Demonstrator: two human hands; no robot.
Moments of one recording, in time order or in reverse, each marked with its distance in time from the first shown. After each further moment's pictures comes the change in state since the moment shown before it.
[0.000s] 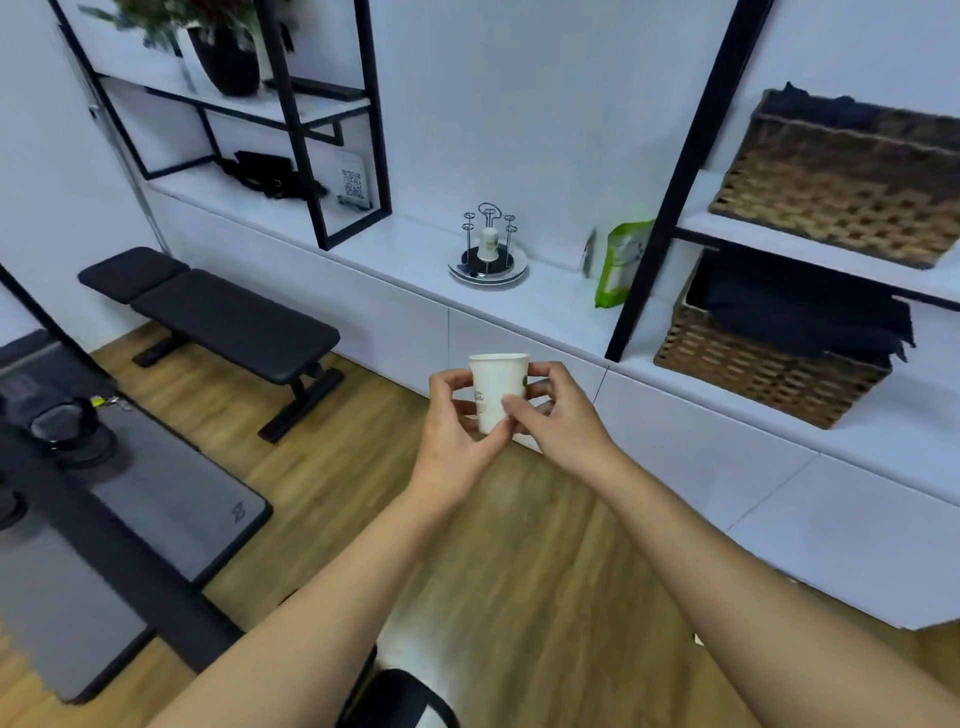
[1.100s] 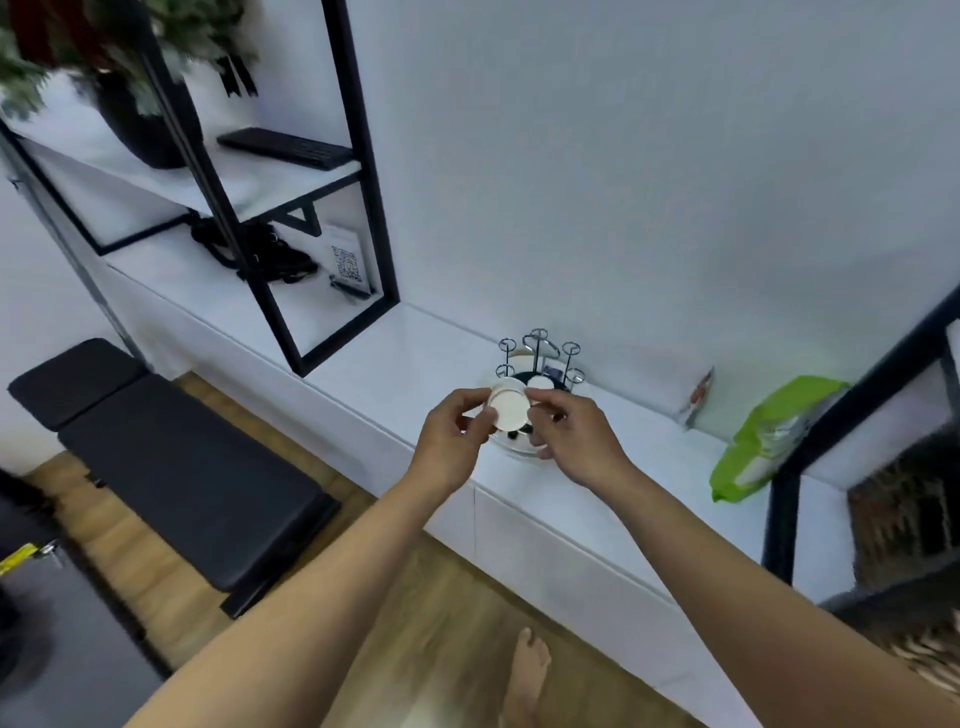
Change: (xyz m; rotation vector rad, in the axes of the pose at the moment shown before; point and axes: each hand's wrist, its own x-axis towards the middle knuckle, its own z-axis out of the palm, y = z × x) left_hand 0.640 -0.178 0.011 0.087 -0.046 -0.225; right_hand 0.647 0.034 0.021 0.047 -0.063 0.067
